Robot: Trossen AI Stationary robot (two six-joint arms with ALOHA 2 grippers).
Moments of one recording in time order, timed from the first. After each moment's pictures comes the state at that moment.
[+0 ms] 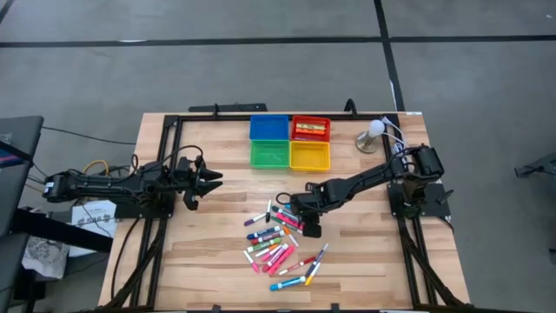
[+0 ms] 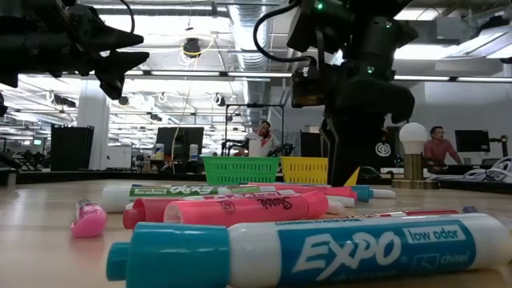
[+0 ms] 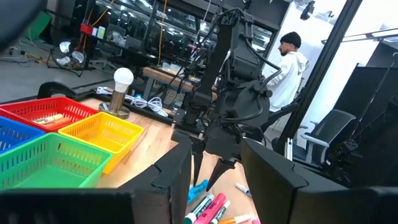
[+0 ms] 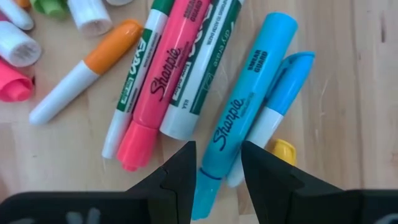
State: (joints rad) left arm 0.05 0.38 0.01 0.50 0.03 -0.32; right arm 0.17 1.84 1.11 -0.54 0.02 0.20
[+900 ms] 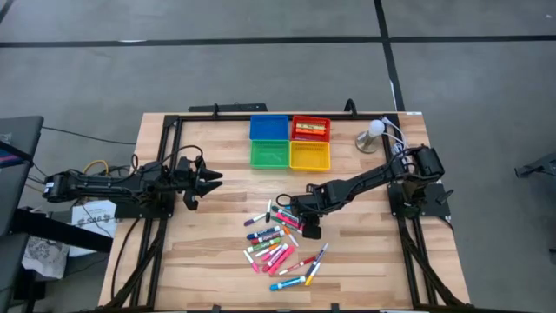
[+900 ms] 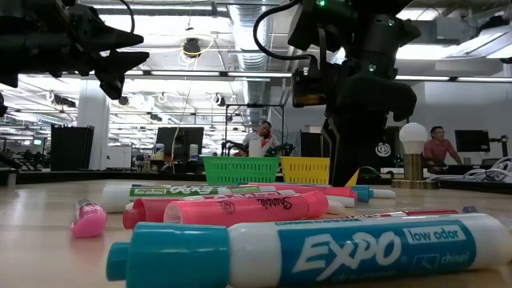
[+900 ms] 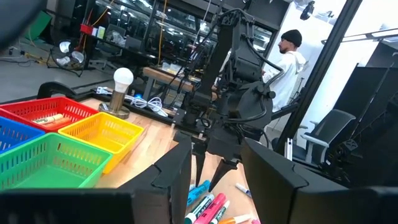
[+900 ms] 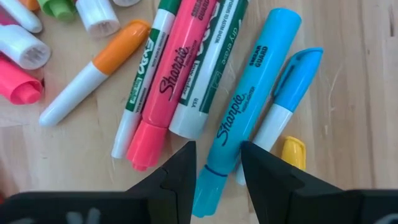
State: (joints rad) left arm 0.05 0.38 0.01 0.50 0.03 -0.32; right arm 0.19 1.84 1.11 -0.54 0.02 0.24
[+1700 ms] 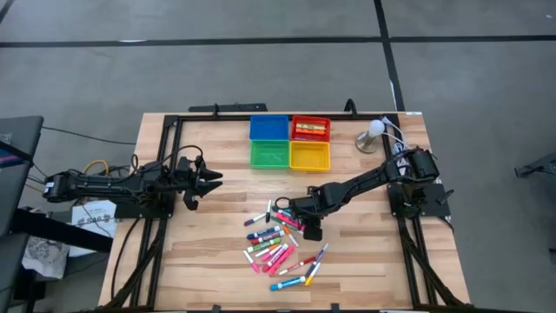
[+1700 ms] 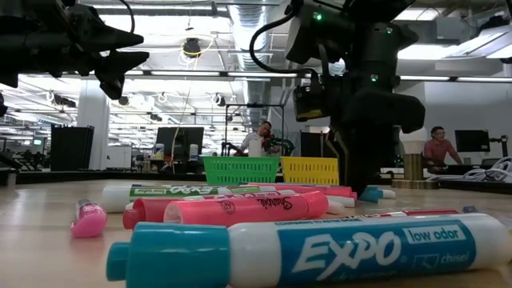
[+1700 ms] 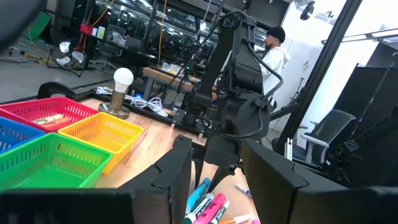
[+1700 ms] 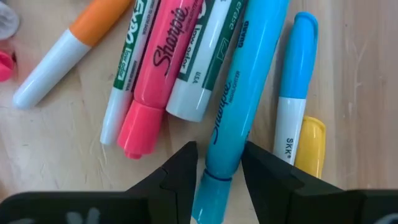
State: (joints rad) left arm 0.05 0.38 0.01 0.50 0.03 -0.32; right arm 0.20 1.92 1.12 -0.59 -0.01 0.26
